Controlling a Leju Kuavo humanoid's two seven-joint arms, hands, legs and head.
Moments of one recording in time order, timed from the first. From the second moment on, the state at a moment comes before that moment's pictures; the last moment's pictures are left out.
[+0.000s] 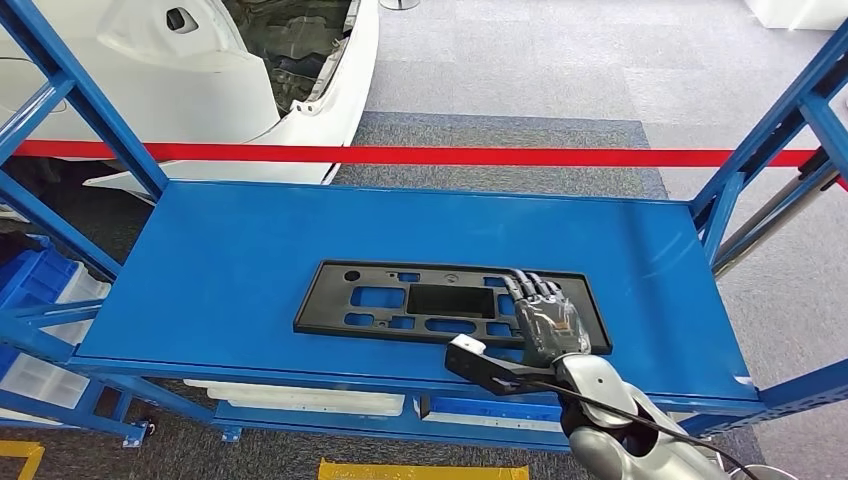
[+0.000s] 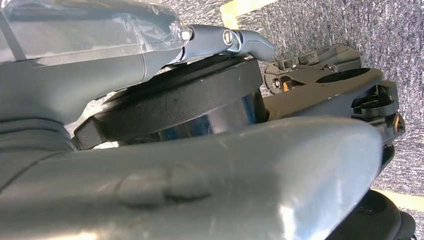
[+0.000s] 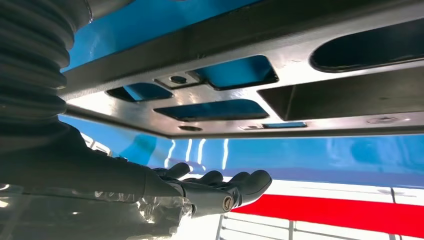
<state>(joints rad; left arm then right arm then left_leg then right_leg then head) -0.13 -0.07 -1.22 -0.18 1.16 0.18 0.11 -0.26 -0.46 0.76 -1.65 0.88 0.09 0.70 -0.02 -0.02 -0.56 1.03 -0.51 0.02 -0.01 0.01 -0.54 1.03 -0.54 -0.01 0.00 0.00</state>
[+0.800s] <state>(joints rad) -0.13 -0.07 -1.22 -0.18 1.17 0.18 0.11 -0.26 -0.48 0.72 -1.54 0.91 0.09 0.70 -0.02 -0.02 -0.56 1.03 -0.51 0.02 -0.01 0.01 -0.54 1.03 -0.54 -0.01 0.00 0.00</state>
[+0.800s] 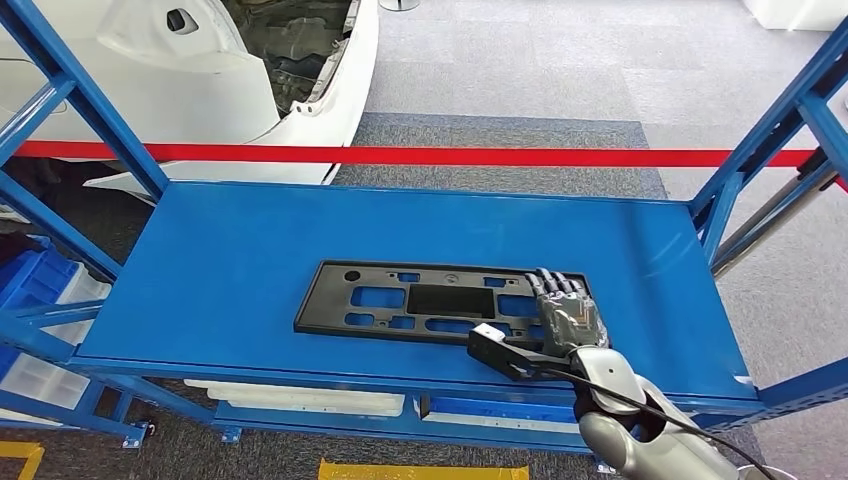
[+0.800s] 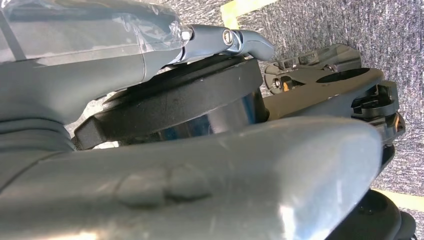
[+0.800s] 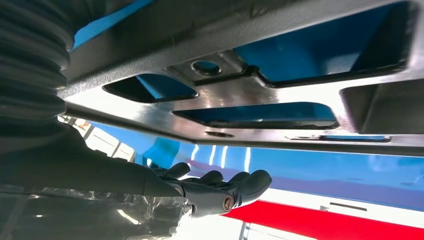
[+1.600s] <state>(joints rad) -0.13 -0.07 -1.25 -0.19 1.18 0.18 0.08 -0.29 -0.49 0.68 -1.49 1.04 0.04 0.69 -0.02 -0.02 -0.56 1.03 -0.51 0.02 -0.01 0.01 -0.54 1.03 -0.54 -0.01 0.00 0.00</state>
